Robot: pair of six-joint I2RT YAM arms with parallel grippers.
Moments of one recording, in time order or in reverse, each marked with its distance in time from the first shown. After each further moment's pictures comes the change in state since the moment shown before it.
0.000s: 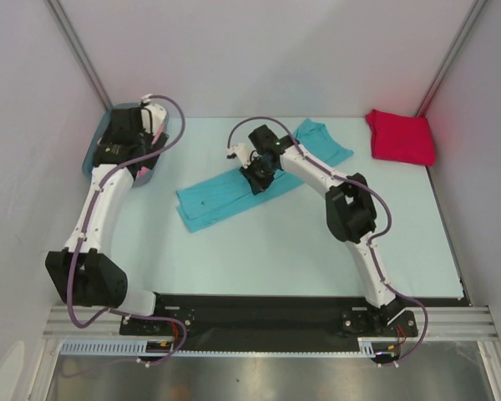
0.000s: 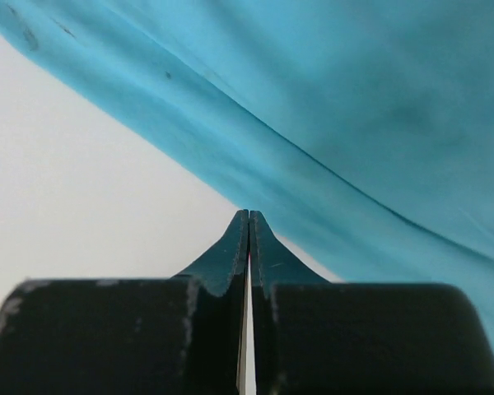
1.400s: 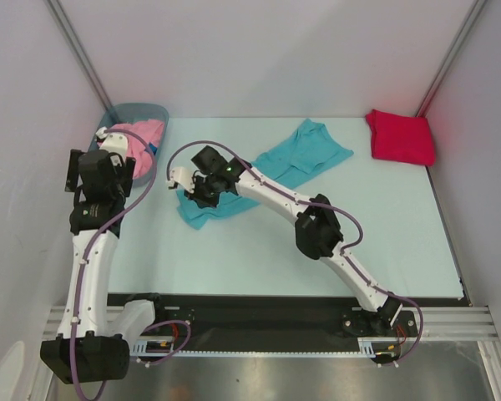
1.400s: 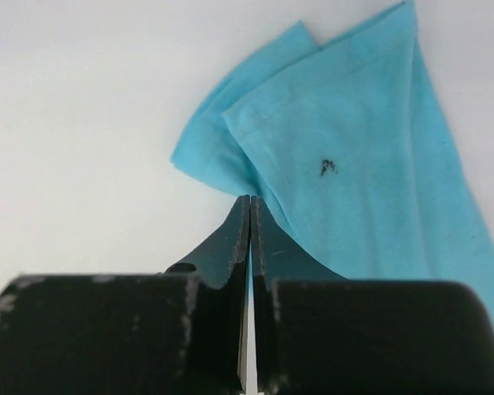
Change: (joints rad) left arm 0.166 -0.480 -0.400 0.151 -0.117 -0.118; right arm 0.300 0.230 0.381 0.048 -0.012 -0.156
